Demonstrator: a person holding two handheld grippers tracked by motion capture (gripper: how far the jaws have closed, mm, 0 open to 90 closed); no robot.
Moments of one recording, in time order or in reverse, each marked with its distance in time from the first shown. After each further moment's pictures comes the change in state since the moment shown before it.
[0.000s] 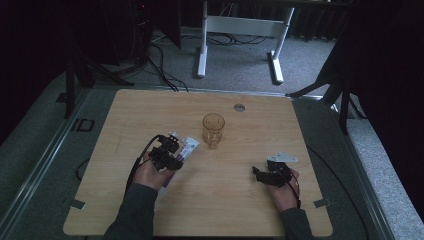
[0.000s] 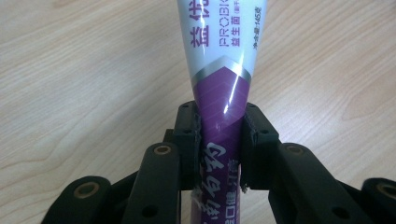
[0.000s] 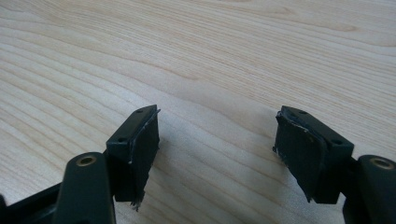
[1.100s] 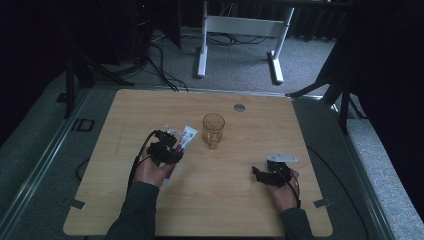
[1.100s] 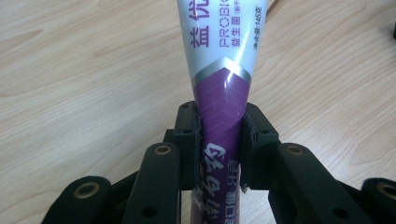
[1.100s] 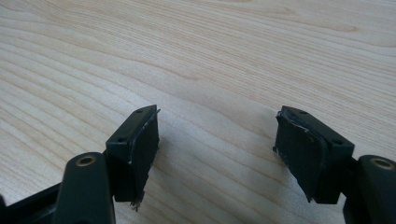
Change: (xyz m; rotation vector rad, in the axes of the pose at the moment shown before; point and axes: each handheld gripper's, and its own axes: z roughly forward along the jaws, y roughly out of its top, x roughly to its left) left arm 0.005 0.003 -0.007 -0.165 0.046 -0.020; right arm 0.000 0.000 0.000 0.000 0.002 -0.004
